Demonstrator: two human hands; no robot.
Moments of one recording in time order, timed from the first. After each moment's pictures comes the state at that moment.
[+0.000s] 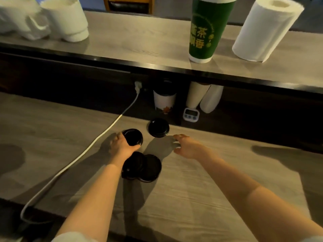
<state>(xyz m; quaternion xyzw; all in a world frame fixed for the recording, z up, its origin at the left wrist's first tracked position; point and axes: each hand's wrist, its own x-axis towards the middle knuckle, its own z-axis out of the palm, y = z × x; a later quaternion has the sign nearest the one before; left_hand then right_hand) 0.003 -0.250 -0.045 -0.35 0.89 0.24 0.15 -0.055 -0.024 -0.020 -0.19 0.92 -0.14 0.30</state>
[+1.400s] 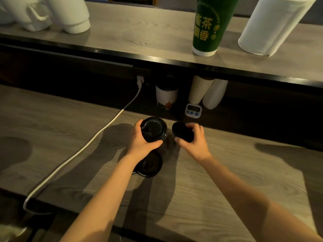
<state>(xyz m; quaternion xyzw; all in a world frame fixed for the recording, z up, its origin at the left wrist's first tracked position) 0.028 -0.189 0.000 -0.22 0.80 0.55 0.04 -0.024 -0.002 -0.029 -0.04 0.86 -0.50 0.09</state>
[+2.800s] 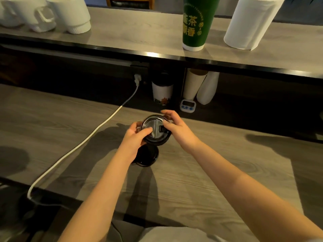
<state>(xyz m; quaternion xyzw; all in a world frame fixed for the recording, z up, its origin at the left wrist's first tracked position) 0.058 -0.177 0.026 -0.27 0.59 0.76 0.03 0.009 -0.031 0.043 -0.11 0.70 -0.66 0.25</state>
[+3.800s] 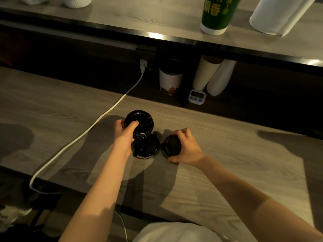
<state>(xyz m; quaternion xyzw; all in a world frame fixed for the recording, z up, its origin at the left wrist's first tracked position) 0.054 -0.219 -0.009 -0.41 0.56 0.72 -0.04 0.019 -0.008 -0.052 -0.20 0.90 -0.31 0.23</state>
